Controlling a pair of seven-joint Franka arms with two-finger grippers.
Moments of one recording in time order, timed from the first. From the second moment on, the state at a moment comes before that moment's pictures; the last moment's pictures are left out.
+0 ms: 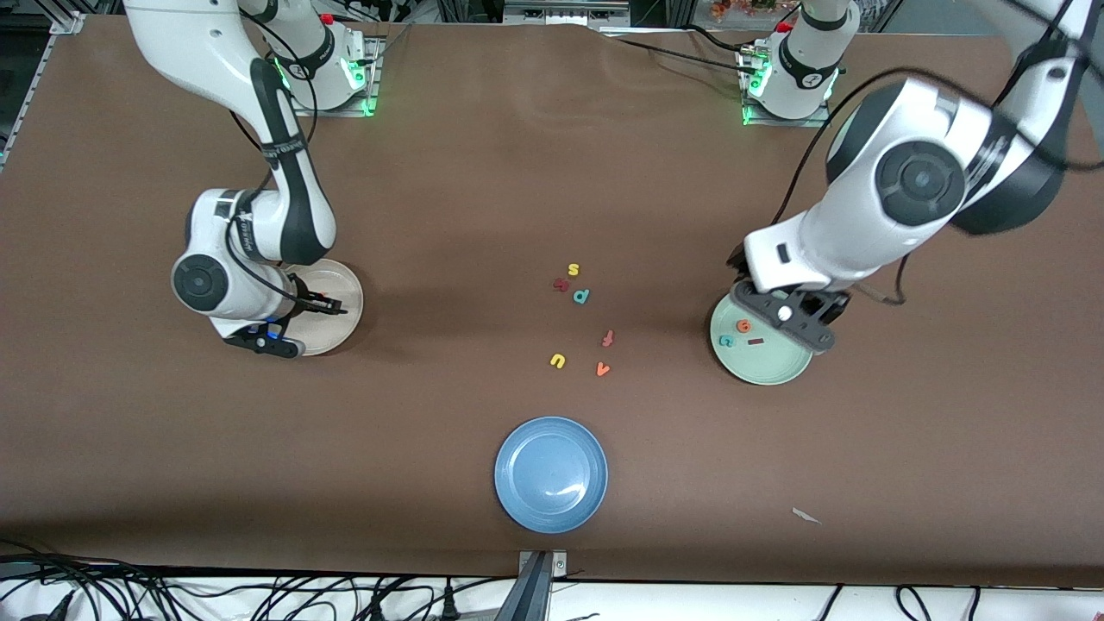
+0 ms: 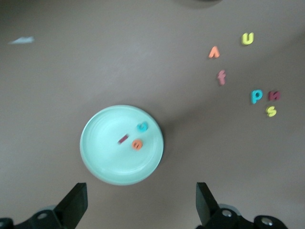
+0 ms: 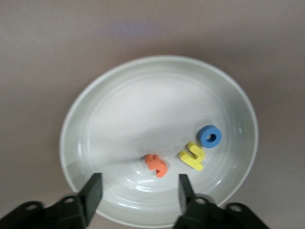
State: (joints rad) left arm 0.19 0.36 -0.63 -1.48 0.20 1.67 0.10; right arm 0.59 0.48 -0.48 -1.93 0.25 2.12 0.21
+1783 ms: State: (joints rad) left arm -0.07 -0.03 -0.06 -1.69 0.03 1.68 0.09; right arm 0.01 0.31 0.03 -1.36 -0.04 1.59 0.19
